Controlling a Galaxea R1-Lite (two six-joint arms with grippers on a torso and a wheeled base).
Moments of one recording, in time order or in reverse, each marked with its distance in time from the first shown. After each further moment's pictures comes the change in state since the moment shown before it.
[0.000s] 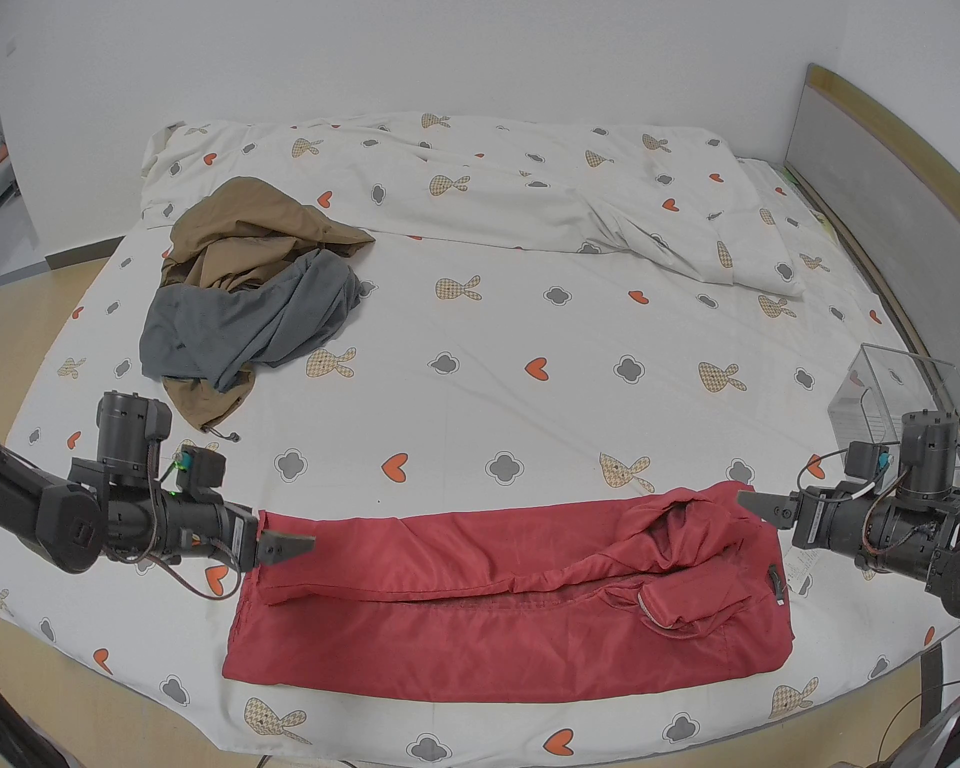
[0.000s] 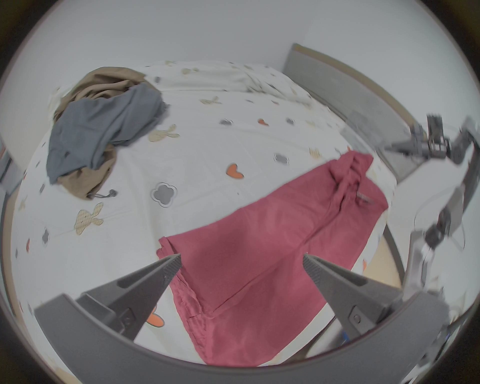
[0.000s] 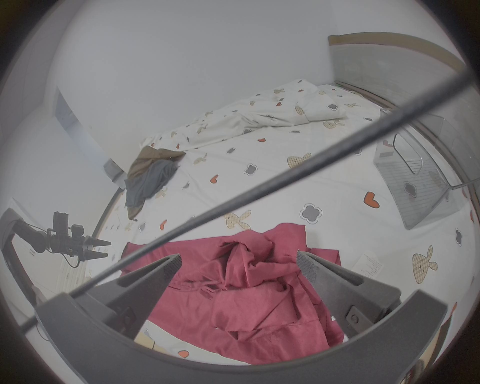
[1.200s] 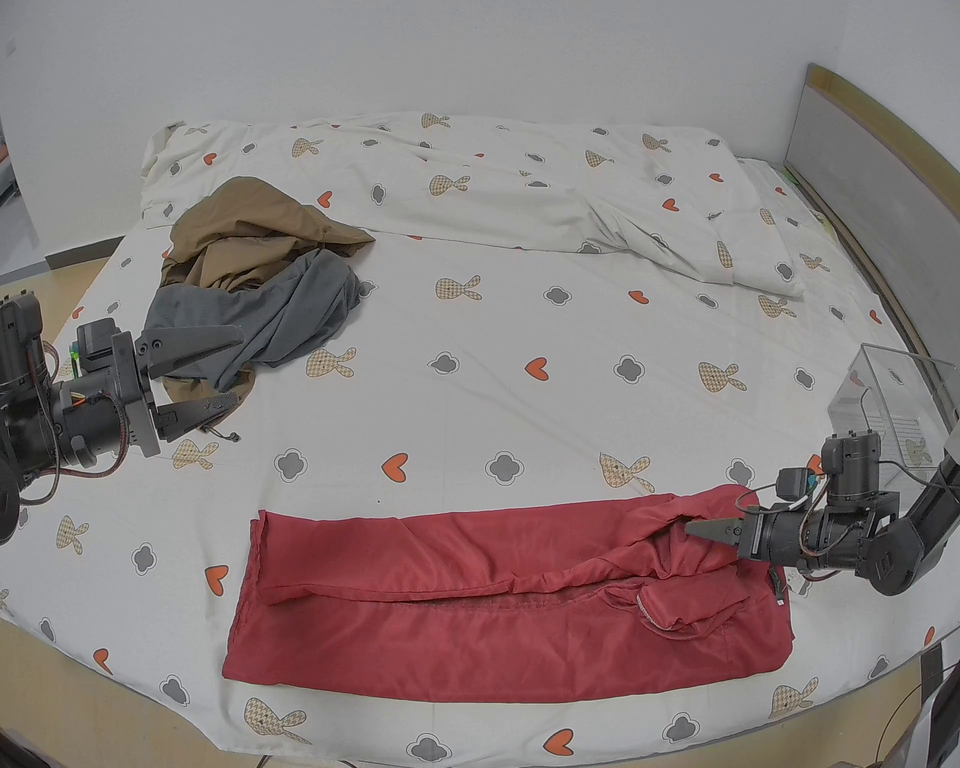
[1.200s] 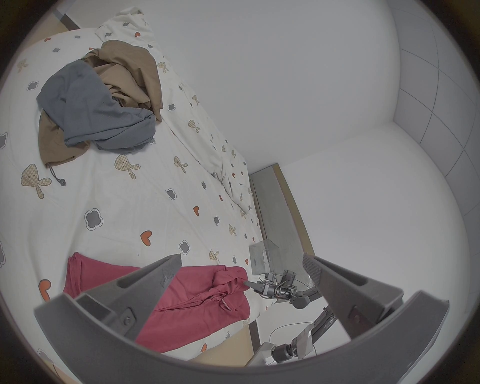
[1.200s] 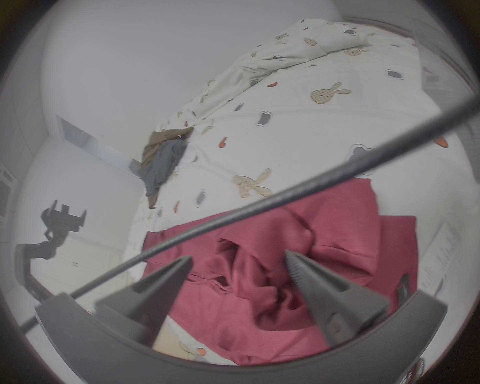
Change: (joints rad) left arm 0.167 -0.224 -0.063 -0.306 -0.583 -0.936; right arm -0.057 0.398 -0.110 -0.128 0.315 0.073
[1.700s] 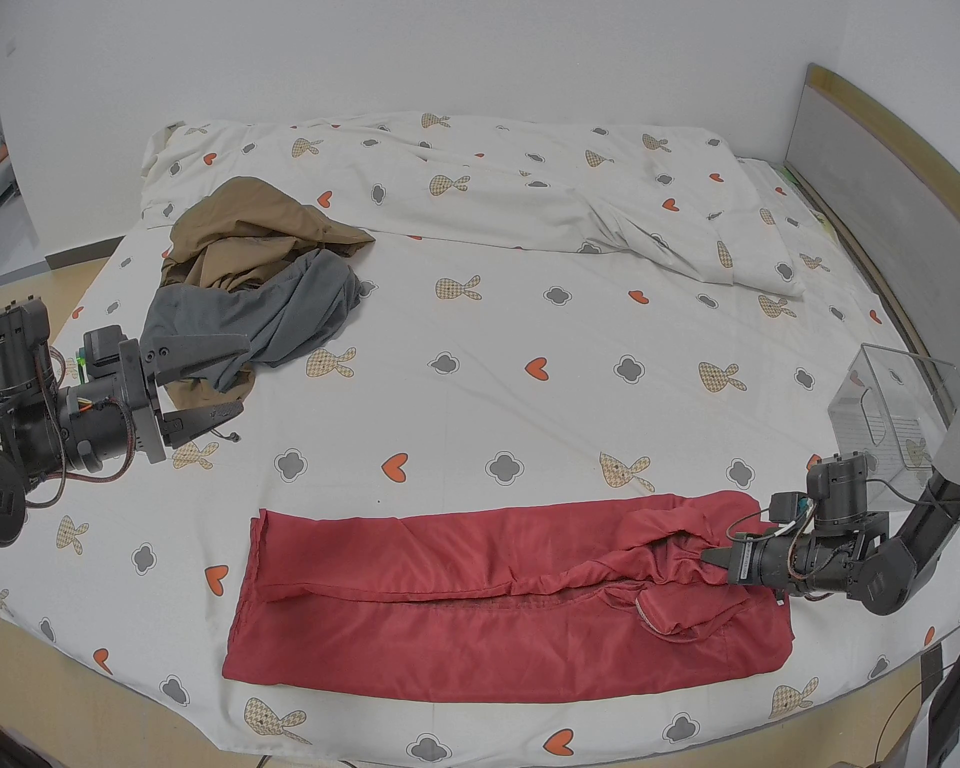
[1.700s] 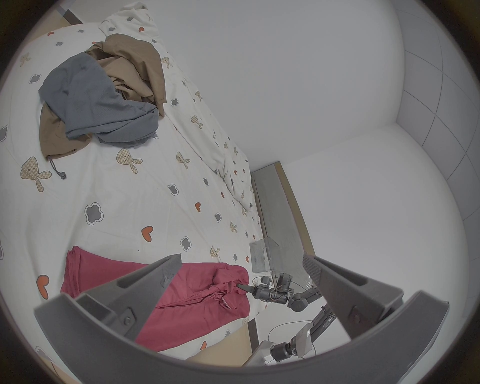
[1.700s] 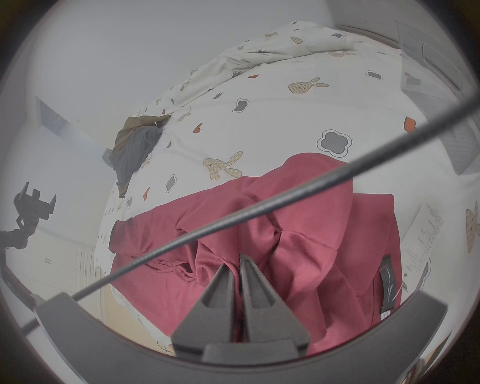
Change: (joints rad) left arm -0.007 0.018 0.007 -0.003 -0.003 0.001; right arm 0.052 0.027 0.060 -0.019 -0.185 -0.031
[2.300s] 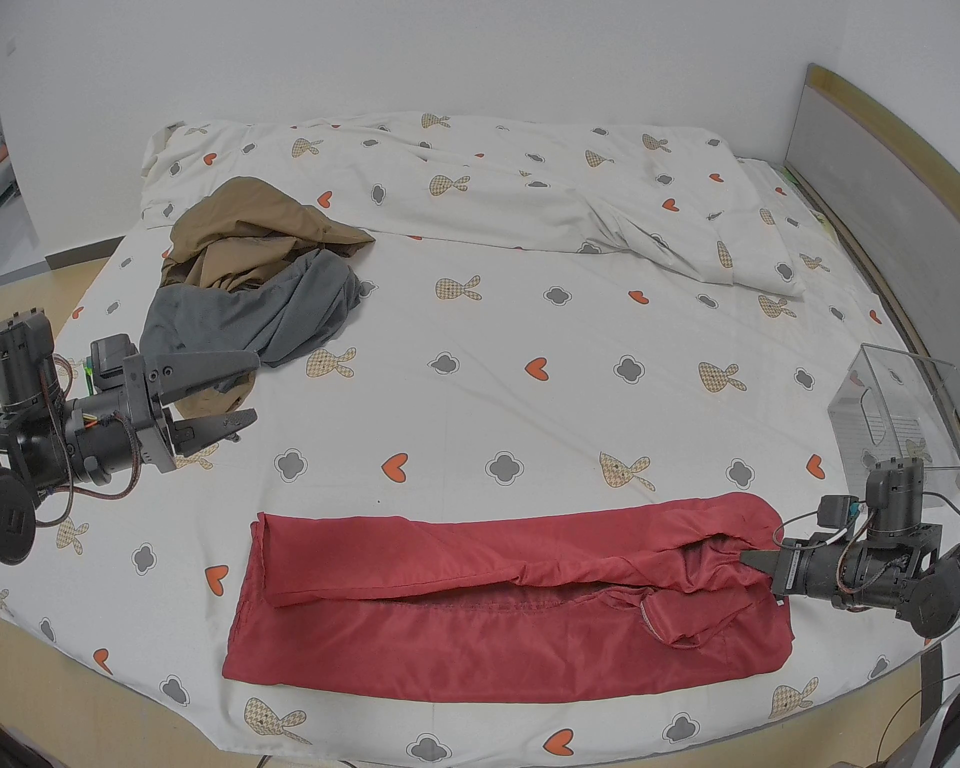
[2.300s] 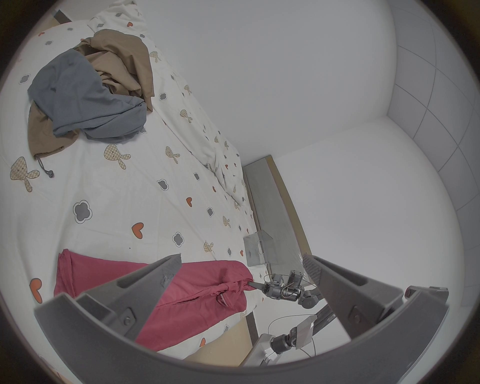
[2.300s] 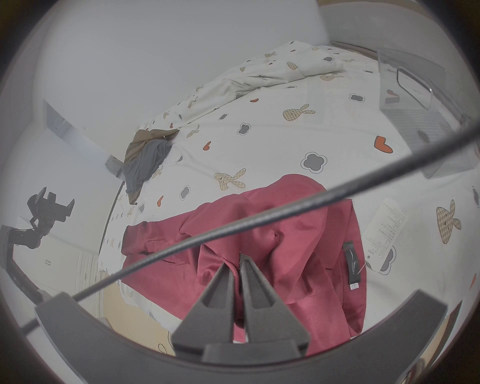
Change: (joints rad) left arm -0.021 0.013 0.057 -0.107 -0.054 0.008; right arm -0.038 -0.241 0.164 0.006 0.001 -0.004
